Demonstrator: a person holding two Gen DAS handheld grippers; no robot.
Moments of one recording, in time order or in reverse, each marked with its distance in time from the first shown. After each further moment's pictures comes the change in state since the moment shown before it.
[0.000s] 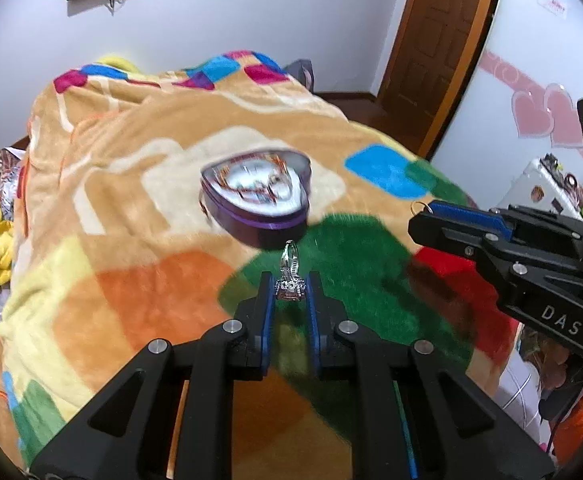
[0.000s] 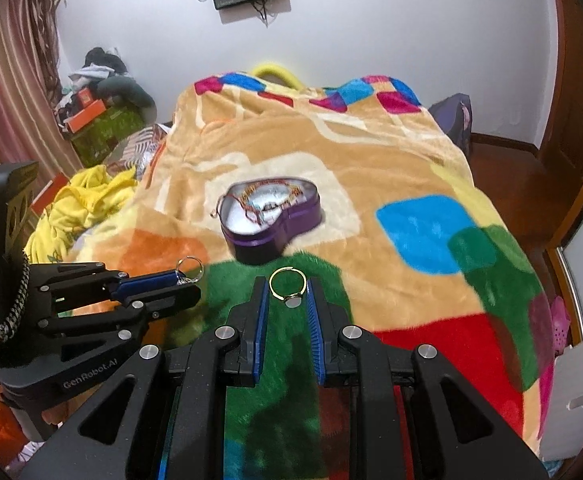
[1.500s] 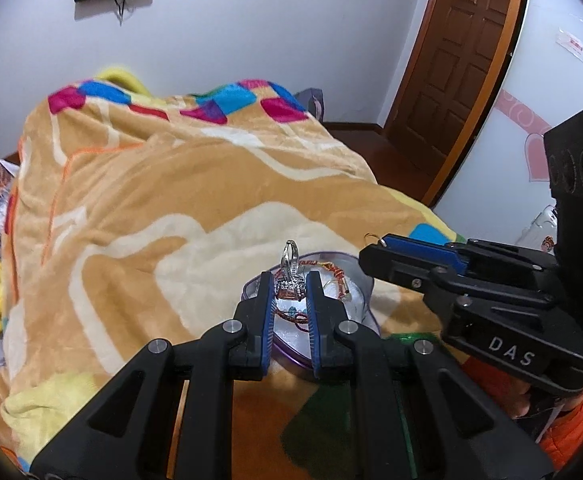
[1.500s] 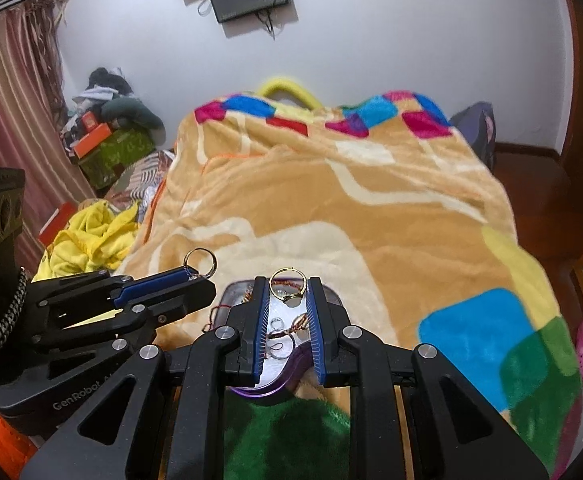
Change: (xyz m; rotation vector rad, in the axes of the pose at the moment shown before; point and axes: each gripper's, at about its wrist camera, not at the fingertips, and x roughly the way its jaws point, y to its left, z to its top) left arm 0.049 0.053 0.075 -0.049 -0.067 -0.030; right arm 0.069 -0.007 0.070 0.028 -0.022 0.086
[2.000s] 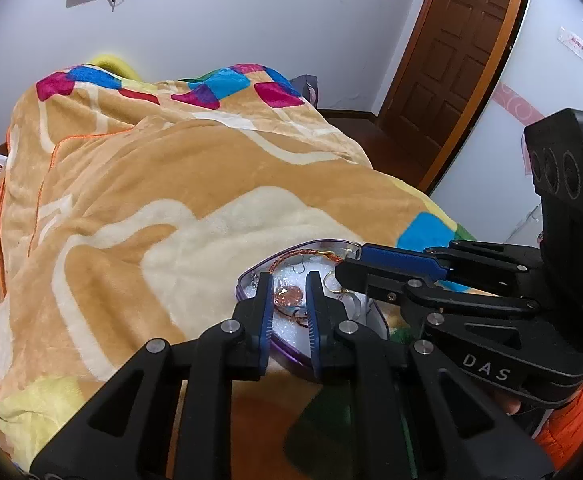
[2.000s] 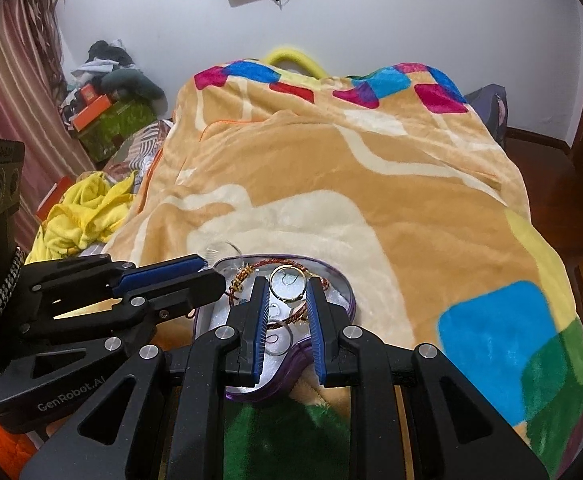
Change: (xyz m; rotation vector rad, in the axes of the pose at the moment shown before) left arm 0.012 0.003 -0.001 0.001 0.039 -0.025; right arm 0.021 -0.003 -0.004 -0.030 0.101 0.012
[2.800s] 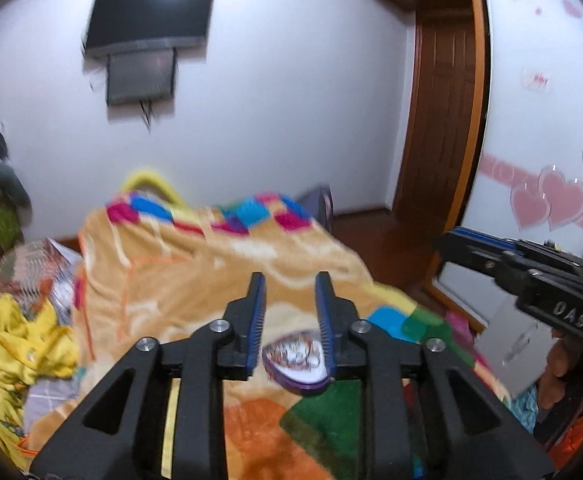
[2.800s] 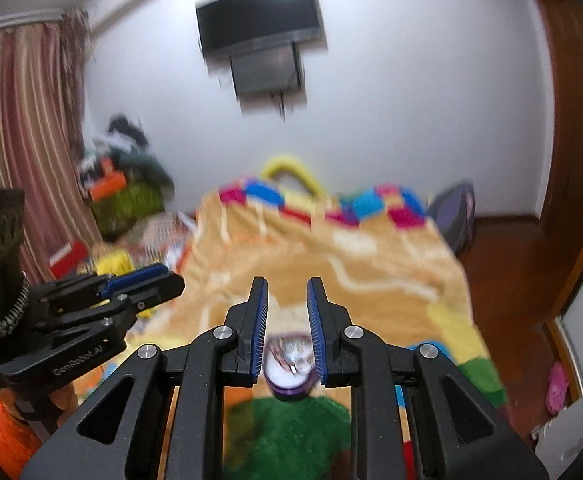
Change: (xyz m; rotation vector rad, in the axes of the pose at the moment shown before) left arm -0.208 -0.068 0.003 0.080 -0.424 0.136; right arm -0.191 0.053 0.001 -0.049 -0.414 -0.075
